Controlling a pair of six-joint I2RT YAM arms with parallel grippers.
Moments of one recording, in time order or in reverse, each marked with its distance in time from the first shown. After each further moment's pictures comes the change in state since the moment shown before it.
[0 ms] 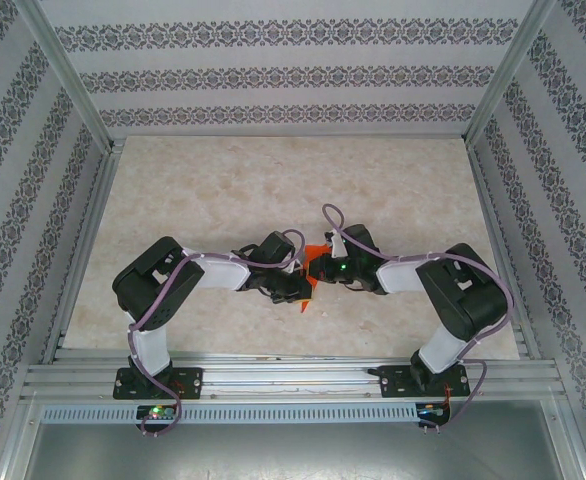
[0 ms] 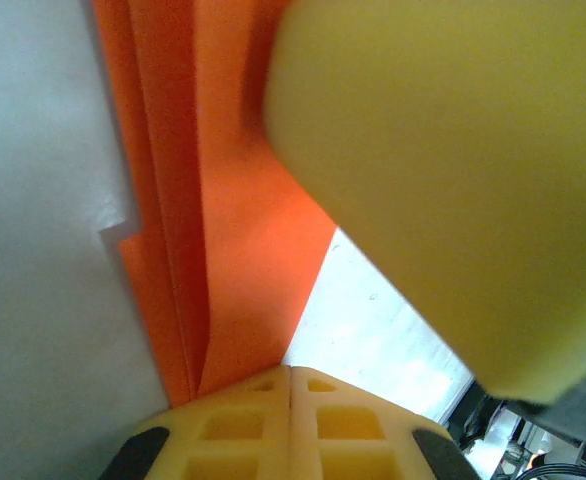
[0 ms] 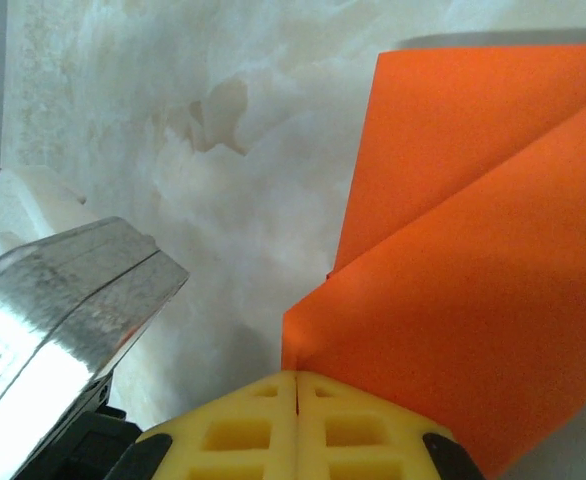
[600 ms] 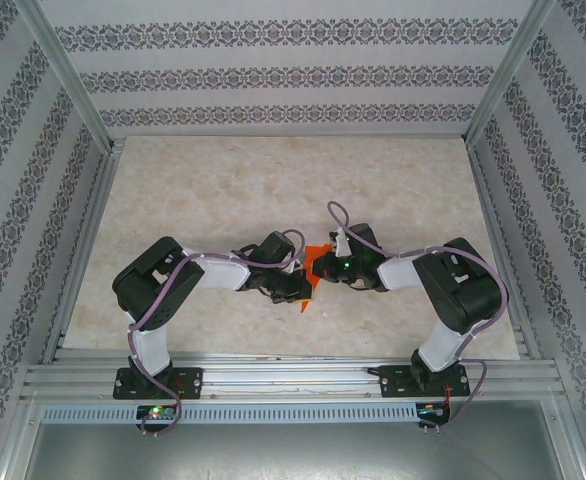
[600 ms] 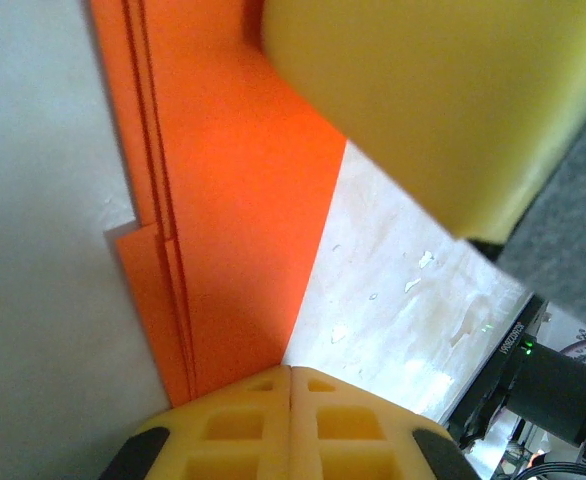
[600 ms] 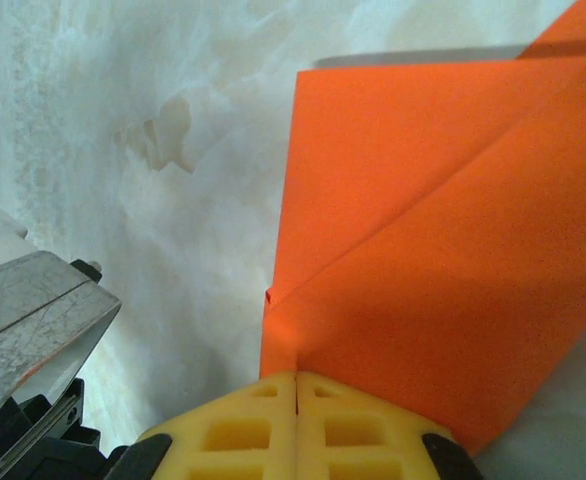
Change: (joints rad) left arm 0.000 0.000 0.000 0.000 0.000 0.001; right arm -0.058 0.042 0.002 0.006 -0.031 0.023
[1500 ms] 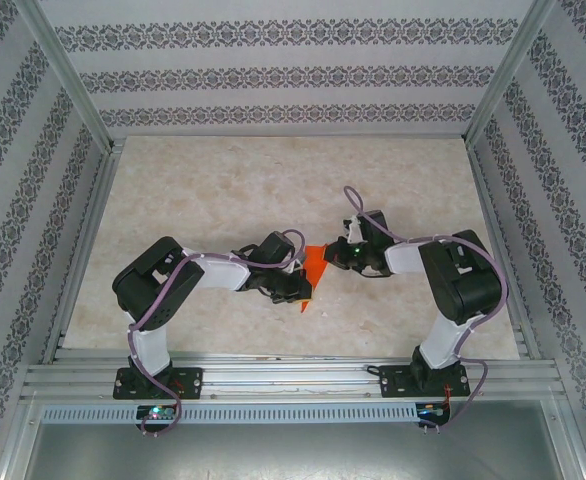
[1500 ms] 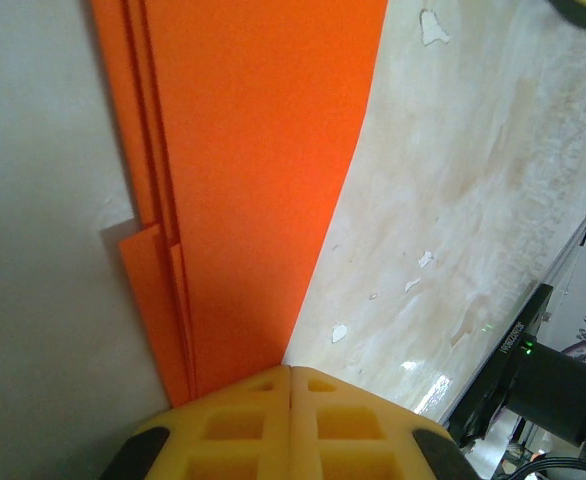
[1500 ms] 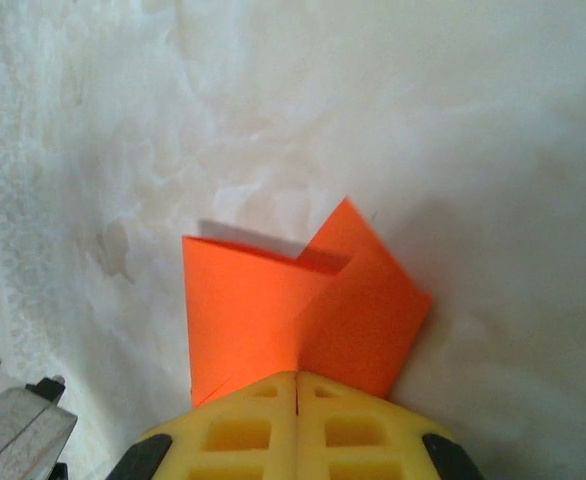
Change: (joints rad) left arm 0.000 0.000 -0.004 0.005 0.000 0.001; right arm -0.136 0.049 0.118 -0.149 -0.013 -0.028
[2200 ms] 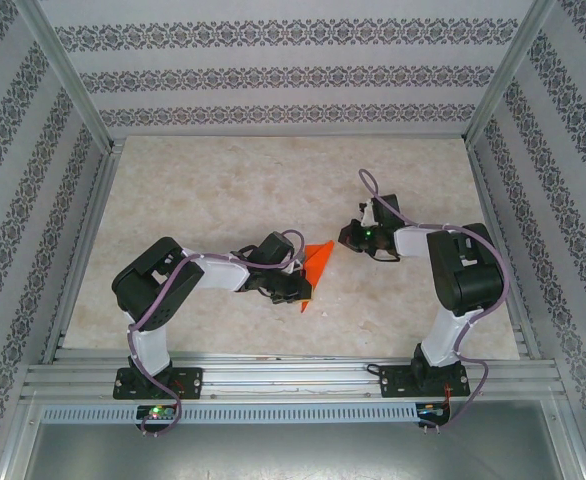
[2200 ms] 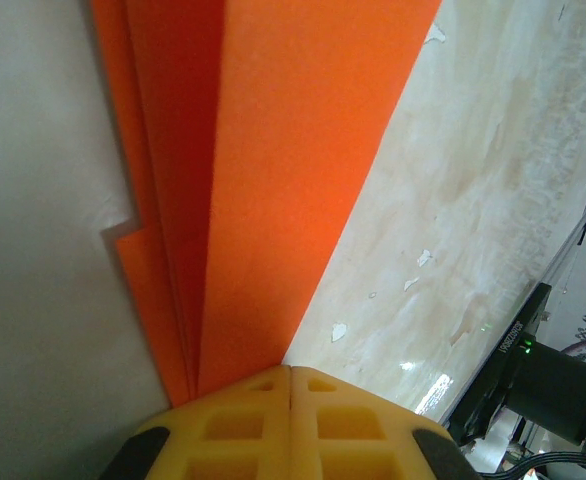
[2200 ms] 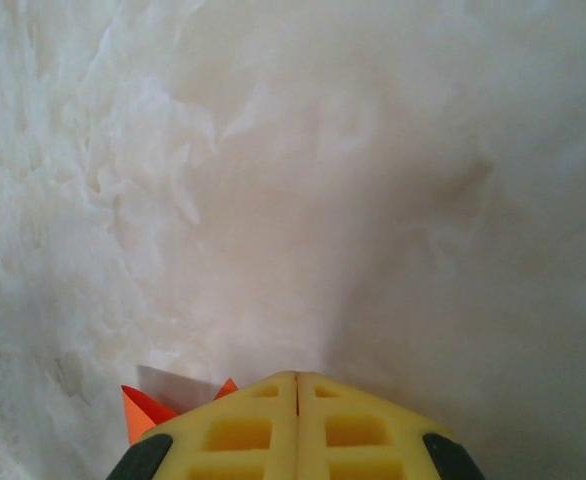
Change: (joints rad) left arm 0.000 -0.004 -0.011 0.018 0.000 0.000; right arm -0.108 0.036 0.142 -0.147 0.075 -0.076
